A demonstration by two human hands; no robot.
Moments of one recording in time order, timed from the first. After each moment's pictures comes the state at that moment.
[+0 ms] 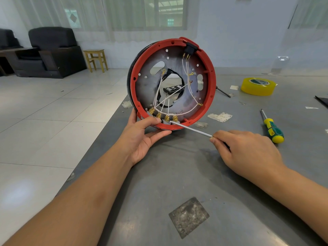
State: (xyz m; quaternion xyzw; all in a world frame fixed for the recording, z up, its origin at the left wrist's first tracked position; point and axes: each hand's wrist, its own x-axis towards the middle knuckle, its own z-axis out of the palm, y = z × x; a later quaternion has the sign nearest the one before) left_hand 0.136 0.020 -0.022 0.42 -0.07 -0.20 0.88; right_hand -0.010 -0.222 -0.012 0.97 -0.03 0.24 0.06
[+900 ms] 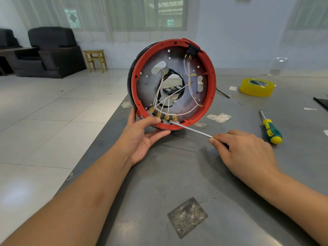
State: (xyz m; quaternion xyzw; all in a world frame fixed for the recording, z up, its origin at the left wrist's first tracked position) left_hand 0.136 0.018 -0.021 0.43 -0.10 -0.18 0.88; right_hand -0.013 -0.217 -0.018 0.96 -0.06 0.29 -0.02
